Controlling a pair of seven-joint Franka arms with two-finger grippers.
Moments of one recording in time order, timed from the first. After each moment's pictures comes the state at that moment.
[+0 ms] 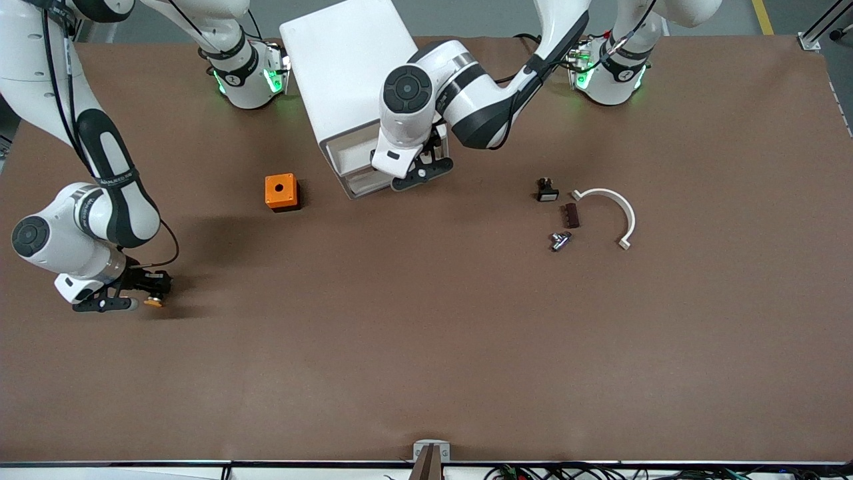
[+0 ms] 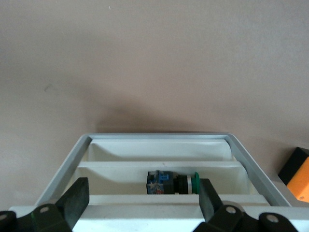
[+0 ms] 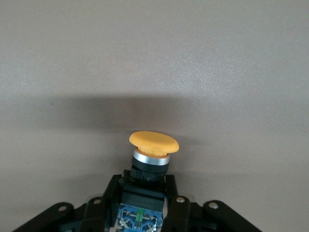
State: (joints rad) left arm -0.78 0.53 -0.21 -1.48 -0.19 1.94 -1.28; right arm -0.18 0.58 -0.07 -1.93 0.08 2.53 -0.35
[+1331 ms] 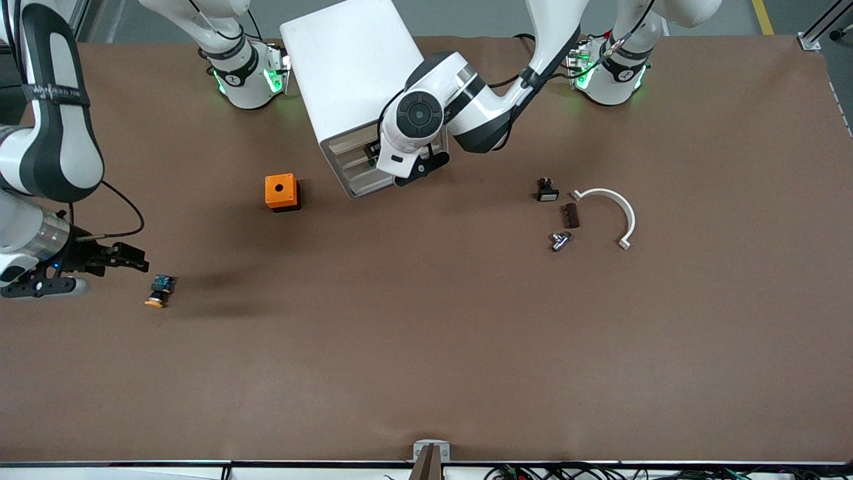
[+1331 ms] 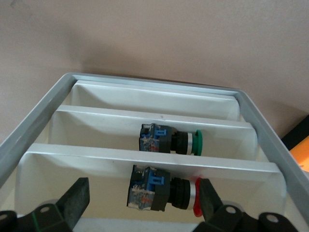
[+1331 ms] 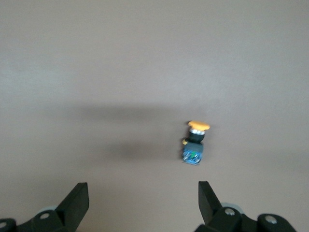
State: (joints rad) left arm -0.78 0.54 -0.20 -1.54 -0.42 1.96 -1.28; right arm -0.10 0.22 -0.04 -1.82 0.09 2.06 -0.23
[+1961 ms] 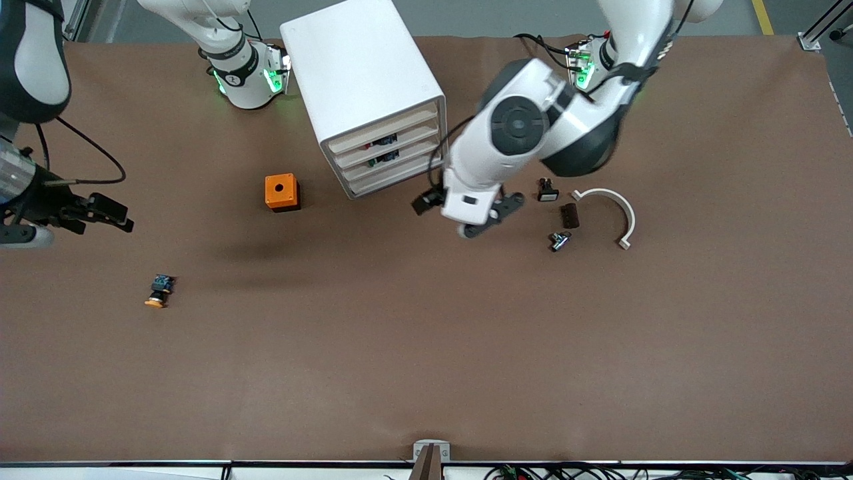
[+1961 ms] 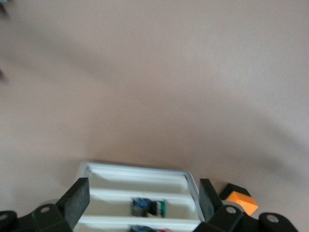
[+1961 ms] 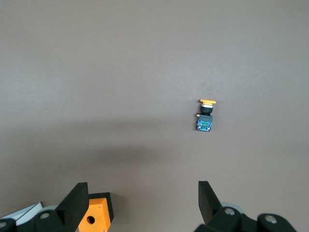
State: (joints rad) left arm -0.51 0.45 -0.17 -1.38 -0.23 1.81 -1.15; right arm -0.06 0.01 -0.05 -1.83 0.09 1.88 -0.13
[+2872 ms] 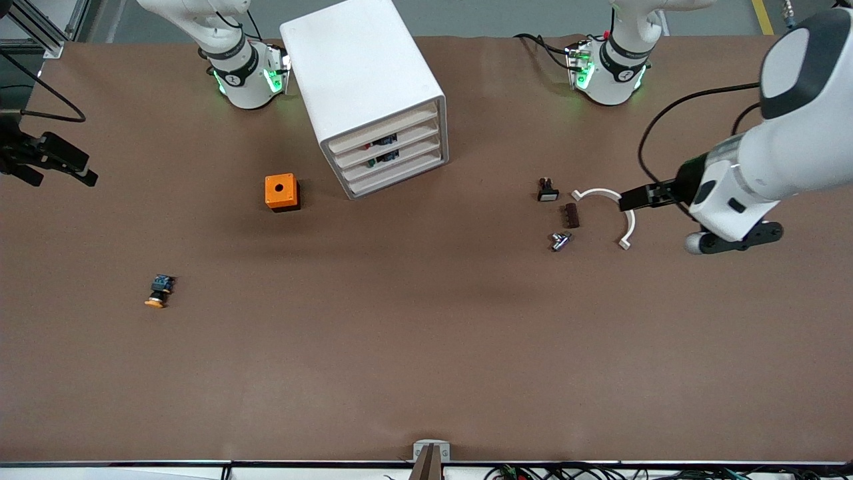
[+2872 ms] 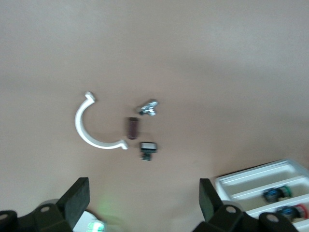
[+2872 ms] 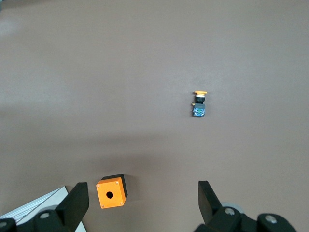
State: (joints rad) left arm -0.04 0.23 -0.15 -1.40 -0.15 1.43 -0.33; right arm -0.05 -0.10 -0.04 -1.70 0.07 1.68 -0.04
